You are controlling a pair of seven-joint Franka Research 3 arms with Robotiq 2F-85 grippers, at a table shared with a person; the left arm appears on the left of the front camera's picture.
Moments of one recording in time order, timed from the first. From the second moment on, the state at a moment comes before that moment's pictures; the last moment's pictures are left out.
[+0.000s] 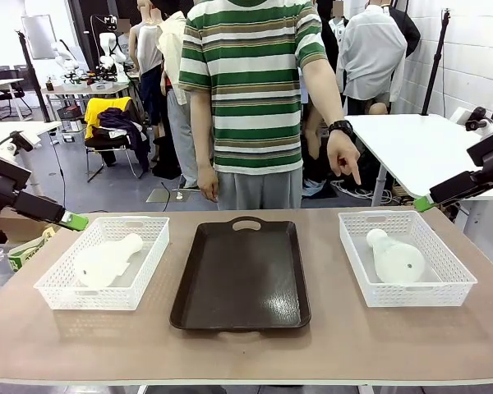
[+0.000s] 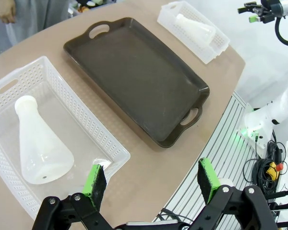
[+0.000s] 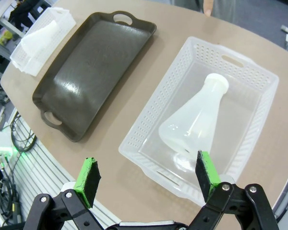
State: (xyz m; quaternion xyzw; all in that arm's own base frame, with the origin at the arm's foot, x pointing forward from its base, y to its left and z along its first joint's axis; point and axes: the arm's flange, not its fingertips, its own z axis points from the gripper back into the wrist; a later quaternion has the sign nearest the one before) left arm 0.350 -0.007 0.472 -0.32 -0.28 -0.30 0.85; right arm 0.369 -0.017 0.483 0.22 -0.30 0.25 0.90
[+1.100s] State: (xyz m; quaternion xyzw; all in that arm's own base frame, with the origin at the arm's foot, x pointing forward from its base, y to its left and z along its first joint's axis) left arm 0.350 -0.007 0.473 -0.32 -0.28 -0.30 0.85; right arm 0.546 0.090 0.458 -0.06 -0.12 0.12 0.98
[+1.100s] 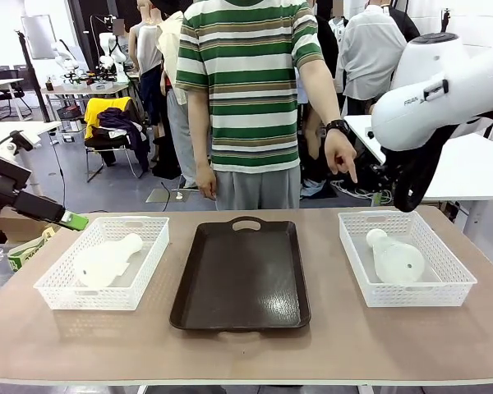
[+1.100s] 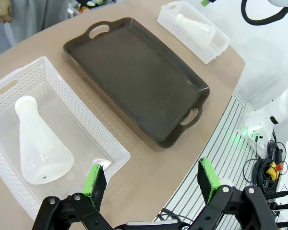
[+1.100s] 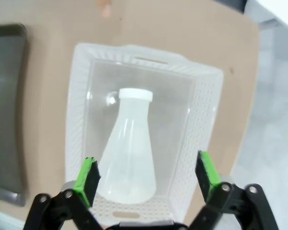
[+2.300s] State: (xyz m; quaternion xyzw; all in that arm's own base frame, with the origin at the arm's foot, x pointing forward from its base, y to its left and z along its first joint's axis) left arm 0.350 -0.007 0.473 -0.32 -0.28 -0.30 0.85; right arm 0.619 0.071 0.347 0.03 0.05 0.12 0.99
